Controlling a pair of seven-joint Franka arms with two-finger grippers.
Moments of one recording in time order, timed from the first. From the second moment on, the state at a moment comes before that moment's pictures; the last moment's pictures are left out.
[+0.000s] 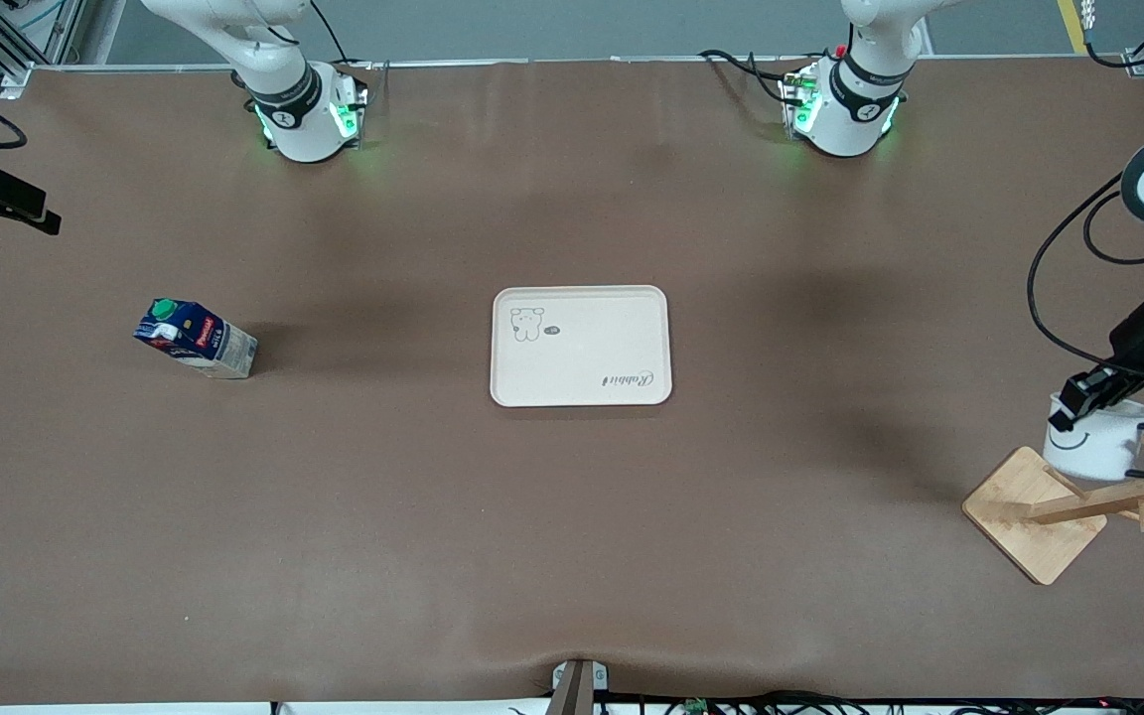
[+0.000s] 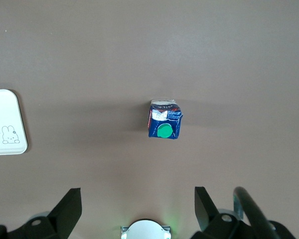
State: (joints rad) left arm 0.34 0.08 -0.19 -1.99 -0.35 2.39 0.06; right arm -0.07 -0.02 -0.03 -1.51 0.02 1.37 -0.06
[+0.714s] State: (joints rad) left arm 0.34 0.02 -0.40 -1.99 -0.35 2.24 -0.25; right arm -0.07 0.01 -0.03 -1.51 0.02 1.37 -0.06
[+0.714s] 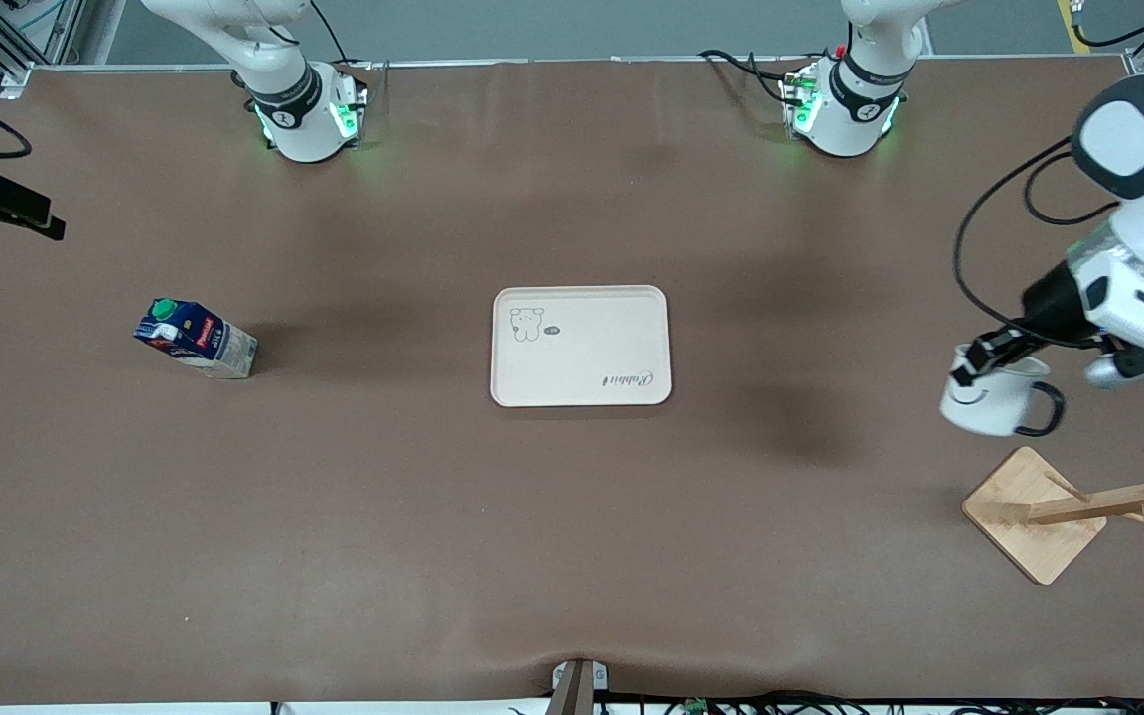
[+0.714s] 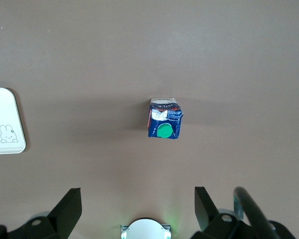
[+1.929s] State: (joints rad) left arm -0.10 0.58 -0.59 -1.76 -0.11 2.25 -1.27; right arm -0.08 0.17 -0.02 -1.51 0.03 1.42 -0.07
